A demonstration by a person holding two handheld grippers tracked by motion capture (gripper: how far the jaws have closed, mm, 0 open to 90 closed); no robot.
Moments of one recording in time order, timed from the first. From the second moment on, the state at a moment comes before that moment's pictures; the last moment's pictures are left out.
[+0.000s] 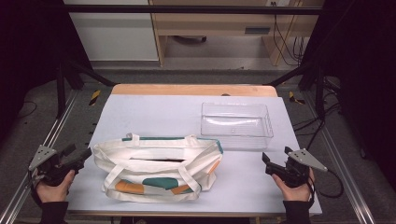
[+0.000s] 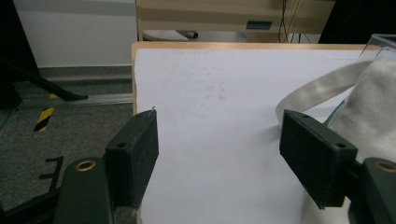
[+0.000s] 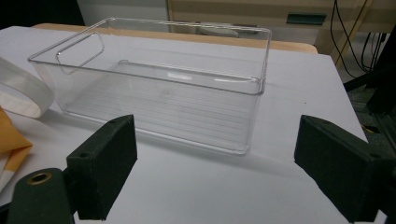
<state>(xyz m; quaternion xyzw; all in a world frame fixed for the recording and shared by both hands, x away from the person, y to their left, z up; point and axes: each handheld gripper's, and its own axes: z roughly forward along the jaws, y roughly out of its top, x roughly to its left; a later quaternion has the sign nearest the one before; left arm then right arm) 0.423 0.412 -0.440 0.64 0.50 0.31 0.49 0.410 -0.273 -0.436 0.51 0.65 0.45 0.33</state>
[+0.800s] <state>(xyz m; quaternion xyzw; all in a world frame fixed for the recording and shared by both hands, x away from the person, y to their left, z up) 0.412 0.379 -0.384 0.62 0.47 0.29 0.55 0.406 -0.215 -0.387 0.43 0.69 0.51 0.29</state>
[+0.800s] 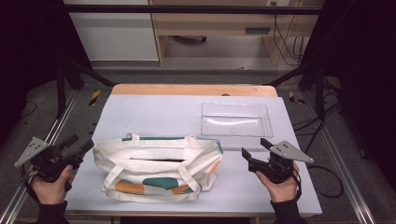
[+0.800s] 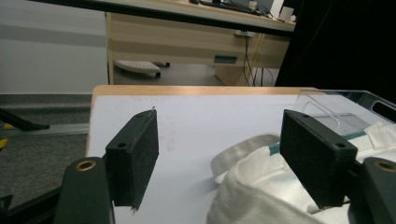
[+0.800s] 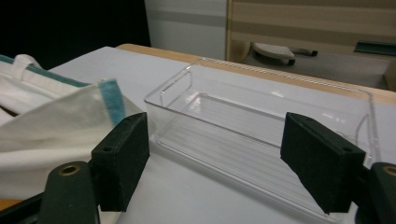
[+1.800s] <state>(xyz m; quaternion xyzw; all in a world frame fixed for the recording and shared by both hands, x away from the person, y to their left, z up) 0.433 0.356 -0.417 0.69 0.50 0.21 0.47 0.413 -0.126 -0.366 0.33 0.75 0.53 0.23</state>
